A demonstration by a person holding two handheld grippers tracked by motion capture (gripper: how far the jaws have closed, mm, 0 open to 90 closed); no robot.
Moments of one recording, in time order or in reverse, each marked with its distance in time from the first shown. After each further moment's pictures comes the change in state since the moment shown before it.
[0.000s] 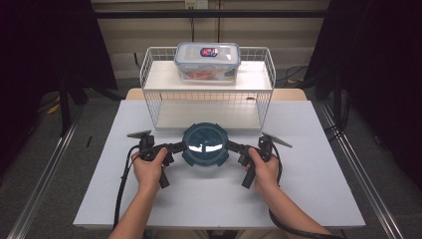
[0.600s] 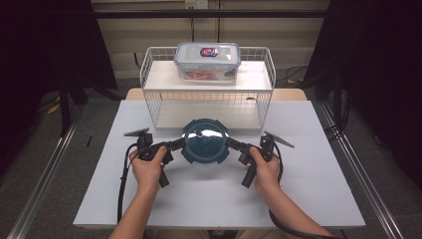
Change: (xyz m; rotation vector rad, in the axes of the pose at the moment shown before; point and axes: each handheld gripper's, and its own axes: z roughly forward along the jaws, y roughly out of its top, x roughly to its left) left arm -0.016 0.000 -0.009 -0.056 -0.025 0.039; right arm 0.010 0.001 -0.007 -0.039 0.048 -0.007
